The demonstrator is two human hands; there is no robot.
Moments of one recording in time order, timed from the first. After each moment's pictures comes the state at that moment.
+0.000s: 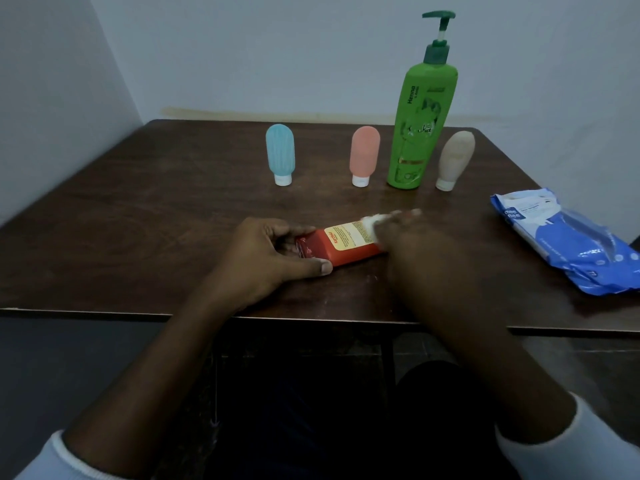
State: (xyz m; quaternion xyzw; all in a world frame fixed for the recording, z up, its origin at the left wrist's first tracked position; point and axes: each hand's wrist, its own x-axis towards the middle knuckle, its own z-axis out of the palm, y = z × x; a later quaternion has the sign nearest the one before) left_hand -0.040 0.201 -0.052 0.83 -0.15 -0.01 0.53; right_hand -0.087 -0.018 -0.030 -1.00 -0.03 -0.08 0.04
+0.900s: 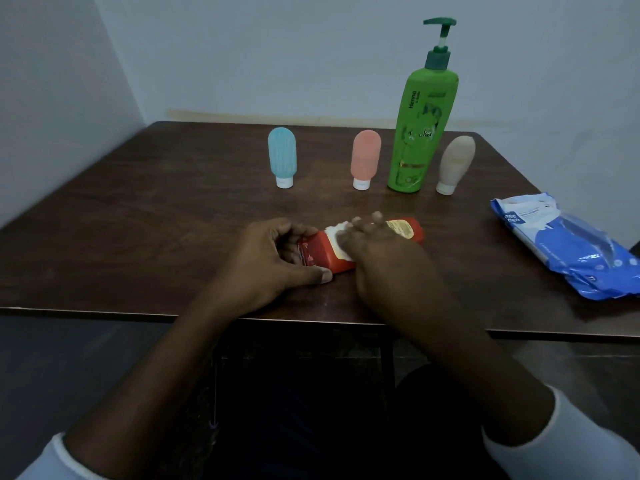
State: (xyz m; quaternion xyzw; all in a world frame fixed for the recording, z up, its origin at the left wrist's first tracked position) left_hand -0.040 0.201 -0.057 0.83 -0.16 0.00 0.53; right_hand -0.087 0.005 -0.031 -0.98 -0.13 -0.11 0.06
